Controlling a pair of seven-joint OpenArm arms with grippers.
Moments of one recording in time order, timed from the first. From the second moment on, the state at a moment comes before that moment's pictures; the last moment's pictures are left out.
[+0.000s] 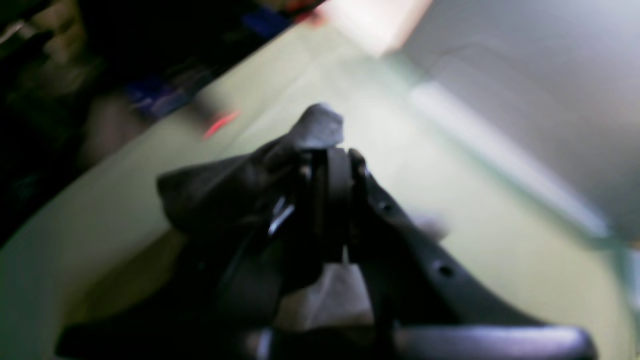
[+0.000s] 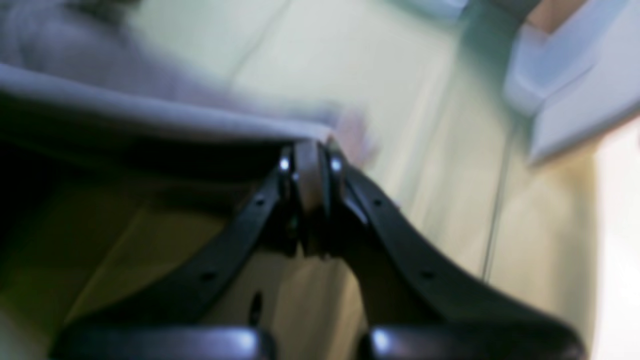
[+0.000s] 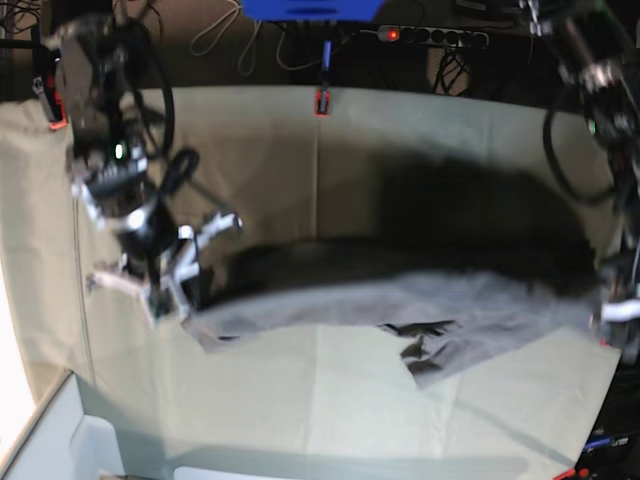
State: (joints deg) left arm -3.4 -14.1 -28.2 99.8 -33.1 0.6 32.1; right arm -5.3 14.8 -8.4 109.9 -0.3 9.0 -34.1
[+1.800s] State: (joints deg) left arm 11.4 -3.1 -32.4 99.9 -30.5 0.0 37.5; right arm -12.0 12.2 17.7 93.7 -0.9 22.5 -16.2
